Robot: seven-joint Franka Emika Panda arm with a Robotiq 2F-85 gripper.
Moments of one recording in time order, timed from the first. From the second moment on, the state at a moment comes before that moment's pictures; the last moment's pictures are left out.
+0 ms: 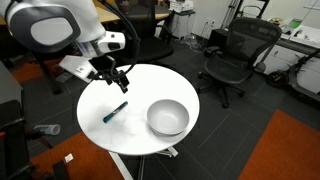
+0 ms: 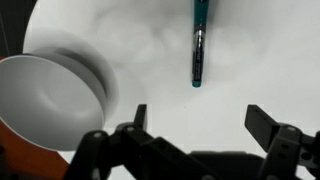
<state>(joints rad) -0.05 0.18 -0.06 -2.45 -0.17 2.86 -0.18</state>
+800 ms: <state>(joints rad) -0.06 -0.05 -0.07 -2.57 -0.17 2.80 -0.22</state>
